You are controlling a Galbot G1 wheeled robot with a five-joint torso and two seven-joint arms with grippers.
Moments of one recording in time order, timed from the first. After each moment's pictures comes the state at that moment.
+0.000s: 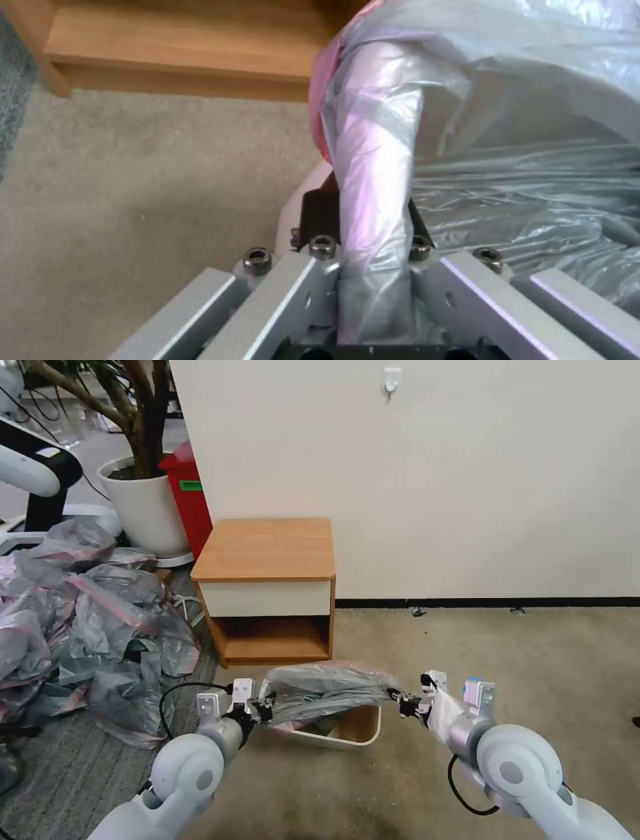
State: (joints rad) left arm 1.32 -1.03 -0.22 -2.07 -0.94 0.56 -0.43; right arm -1.34 0.94 0.29 2.17 1.19 -0.64 0.48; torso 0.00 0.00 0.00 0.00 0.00
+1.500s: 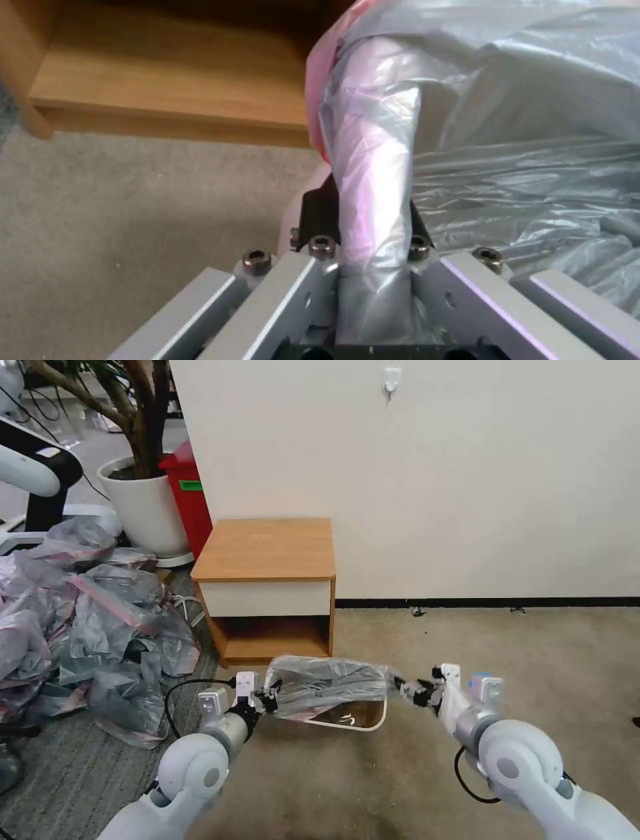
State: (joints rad) left arm 1.31 -1.07 -0.24 -2.03 -0.88 0.47 -0.33; right arm -1.31 0.92 0.35 2.17 1.08 -0.57 0.52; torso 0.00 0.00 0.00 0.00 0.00
